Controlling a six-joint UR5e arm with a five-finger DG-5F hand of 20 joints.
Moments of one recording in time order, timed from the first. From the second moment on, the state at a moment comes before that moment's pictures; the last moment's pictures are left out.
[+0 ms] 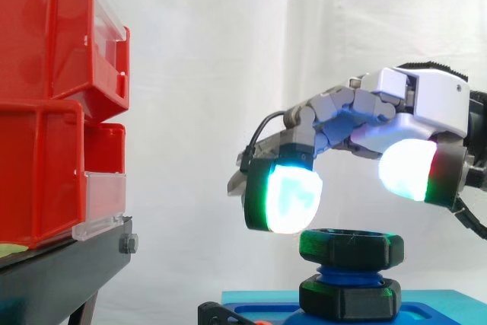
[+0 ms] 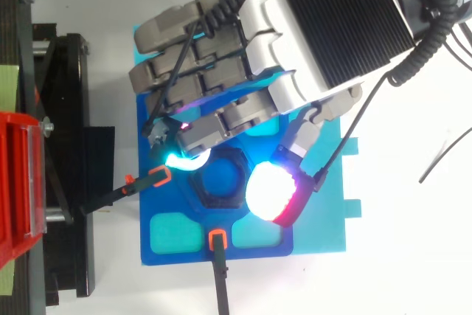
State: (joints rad) arm -0.11 -2.31 -1.19 -2.51 -2.17 -1.38
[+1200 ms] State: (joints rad) arm -0.01 -2.34 -1.19 -2.48 -2.06 -1.36
